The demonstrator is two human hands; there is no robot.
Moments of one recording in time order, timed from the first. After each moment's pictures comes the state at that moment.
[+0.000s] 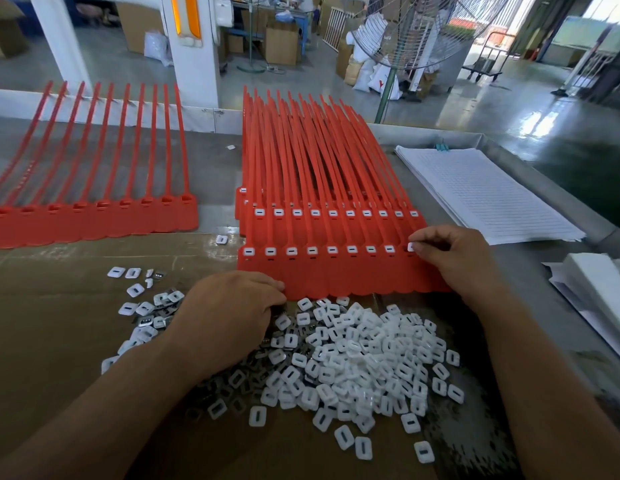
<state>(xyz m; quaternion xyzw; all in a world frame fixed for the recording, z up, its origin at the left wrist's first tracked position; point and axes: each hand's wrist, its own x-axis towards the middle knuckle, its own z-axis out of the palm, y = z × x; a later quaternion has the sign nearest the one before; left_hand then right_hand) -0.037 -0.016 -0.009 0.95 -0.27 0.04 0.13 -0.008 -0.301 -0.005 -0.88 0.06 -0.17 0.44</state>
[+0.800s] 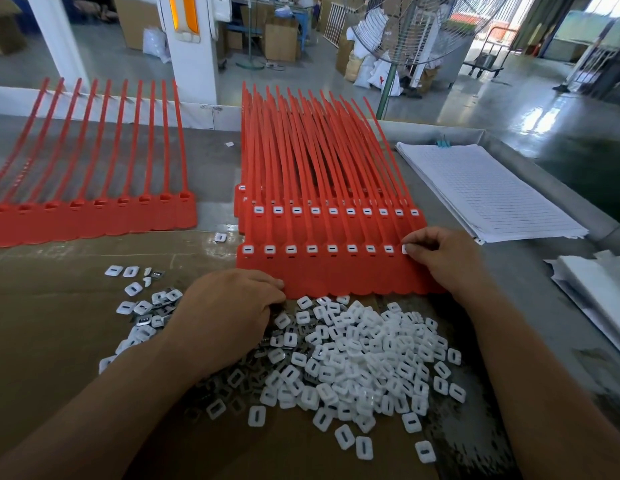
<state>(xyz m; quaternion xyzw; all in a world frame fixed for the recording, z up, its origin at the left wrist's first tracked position) -0.036 -0.016 -0.006 0.95 -0.27 0.05 0.13 0.003 -0.299 -0.012 -0.91 0.09 -0.13 0.39</state>
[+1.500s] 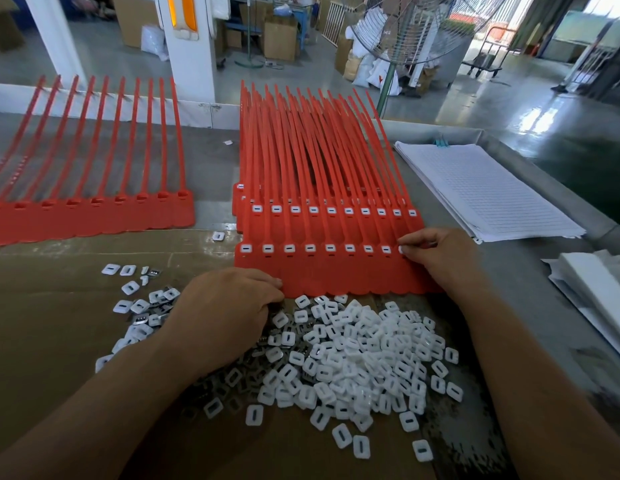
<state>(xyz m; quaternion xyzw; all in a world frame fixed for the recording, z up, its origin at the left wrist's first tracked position) -0.035 -0.015 -0.004 0.95 -0.27 0.05 0.13 0.005 -0.296 -0.011 -0.89 0.11 -0.12 0.41</state>
